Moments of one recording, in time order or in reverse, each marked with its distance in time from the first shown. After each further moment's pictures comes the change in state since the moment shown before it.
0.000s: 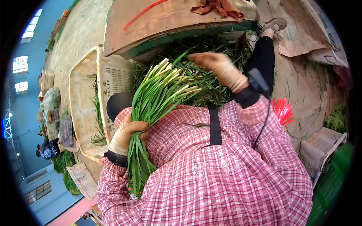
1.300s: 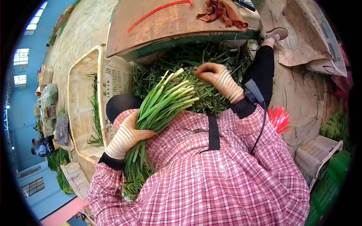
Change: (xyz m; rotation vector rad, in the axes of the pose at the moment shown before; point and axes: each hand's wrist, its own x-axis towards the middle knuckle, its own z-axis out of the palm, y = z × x) left_hand 0.005 0.011 0.014 0.631 0.008 0.167; right_hand -0.003 0.008 -0.001 -0.207 0.011 0.056
